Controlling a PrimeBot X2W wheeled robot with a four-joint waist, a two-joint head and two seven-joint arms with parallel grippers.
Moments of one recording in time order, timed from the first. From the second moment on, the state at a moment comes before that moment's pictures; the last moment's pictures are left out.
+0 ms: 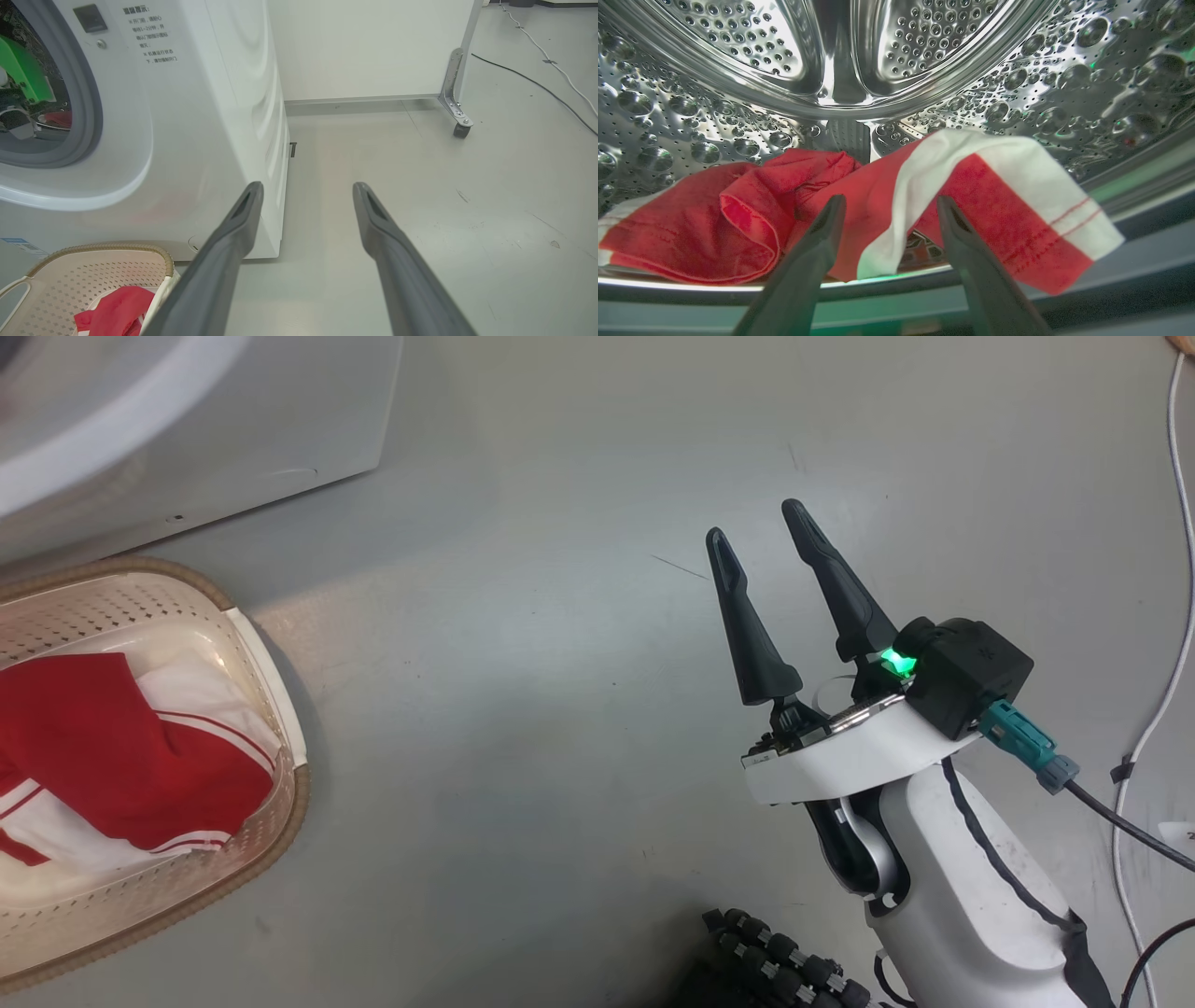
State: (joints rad) left arm -1.06 0.35 0.03 0.56 -0.38 0.00 0.25; right arm -0.37 -0.05 0.45 0.05 0.43 0.00 -0.26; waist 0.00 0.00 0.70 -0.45
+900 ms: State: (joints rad) left arm -1.01 0.30 -0.04 0.63 -0.29 0.01 0.00; right arm -0.39 -0.05 0.43 0.10 0.39 -0.01 -0.26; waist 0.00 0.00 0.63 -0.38
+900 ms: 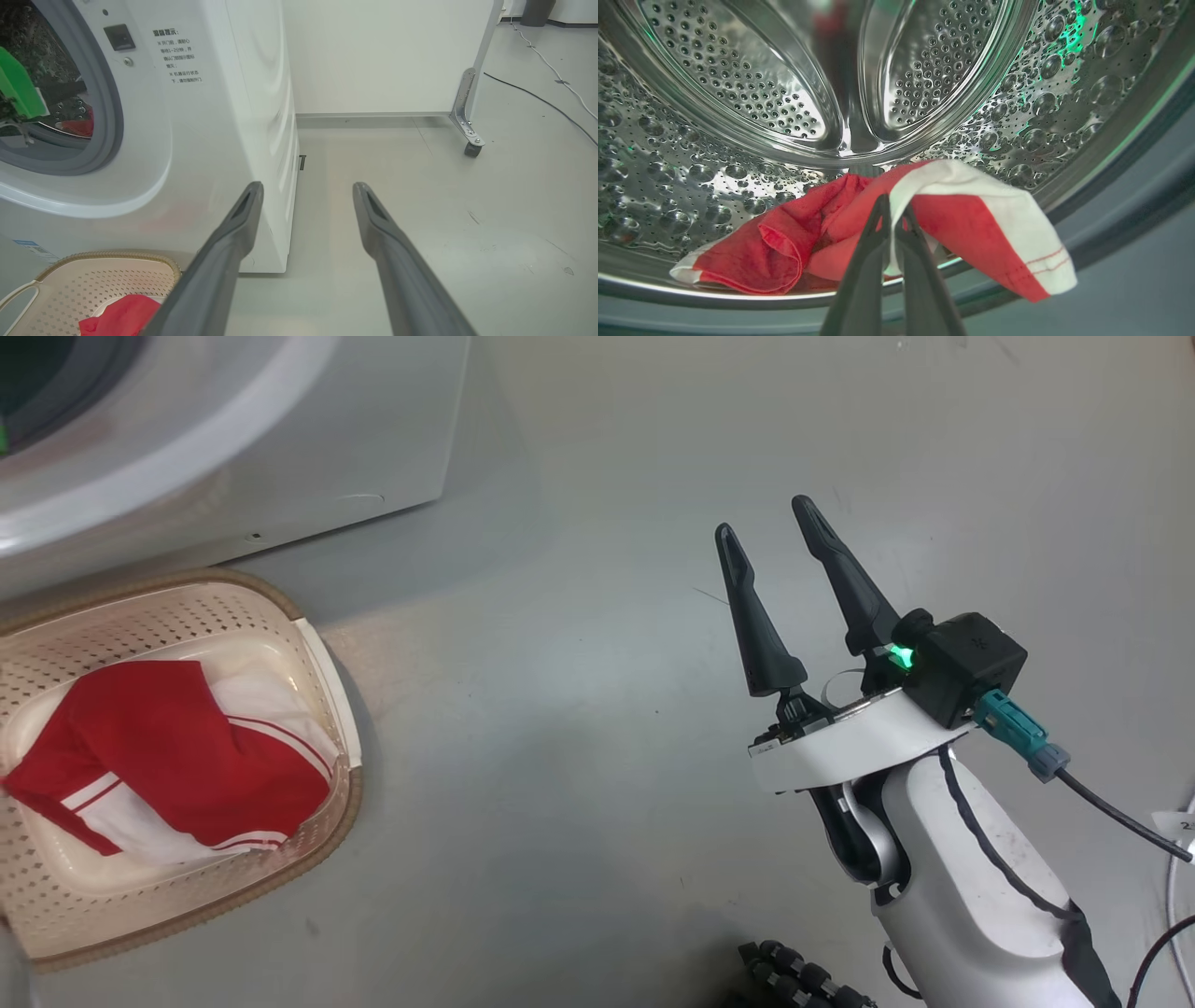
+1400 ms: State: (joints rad) left arm -0.81 0.22 -0.07 0.53 -0.26 0.05 -0.21; right arm -0.36 -0.05 0.40 0.15 0.35 -0.01 -0.26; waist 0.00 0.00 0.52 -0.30
